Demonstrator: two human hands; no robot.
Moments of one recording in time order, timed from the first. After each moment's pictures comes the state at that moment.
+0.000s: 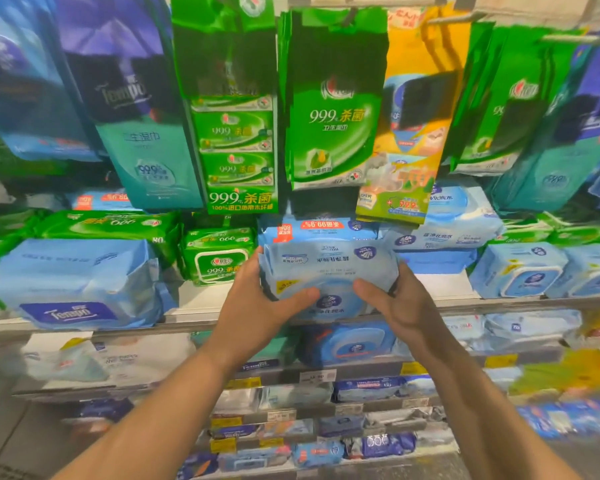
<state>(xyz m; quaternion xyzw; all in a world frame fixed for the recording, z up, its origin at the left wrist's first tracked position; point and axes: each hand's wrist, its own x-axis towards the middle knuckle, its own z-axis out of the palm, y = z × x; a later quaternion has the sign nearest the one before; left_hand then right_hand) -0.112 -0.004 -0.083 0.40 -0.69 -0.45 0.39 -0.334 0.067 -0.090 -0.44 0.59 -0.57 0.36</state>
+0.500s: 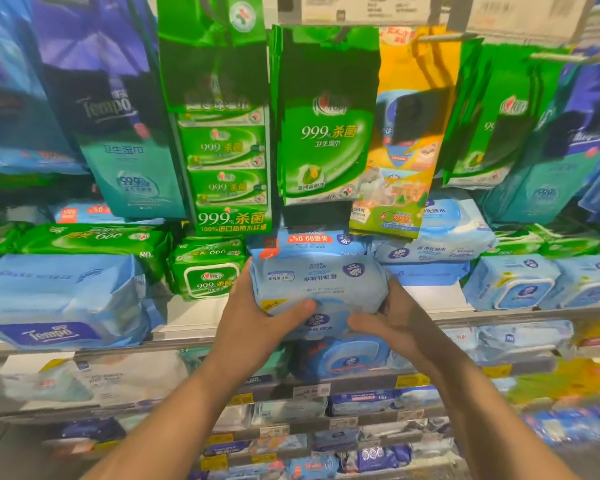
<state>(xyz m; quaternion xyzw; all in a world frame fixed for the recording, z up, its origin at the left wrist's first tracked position) -0.123 0.004 -0.075 0.38 -0.67 -0.46 0.44 -0.347 0.067 -0.089 -0.48 0.58 -0.49 0.43</state>
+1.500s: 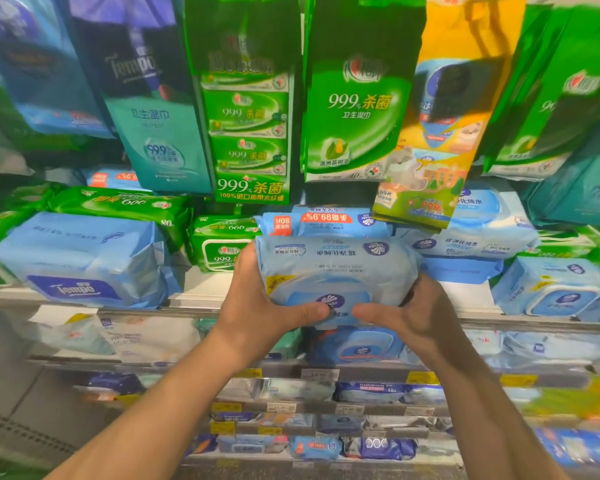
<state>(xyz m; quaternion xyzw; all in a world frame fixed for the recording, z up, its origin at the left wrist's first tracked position) -0.118 0.003 -0.085 0.38 -0.64 -0.47 0.47 -0.337 0.071 -0.073 -0.53 0.58 -0.51 0.34</state>
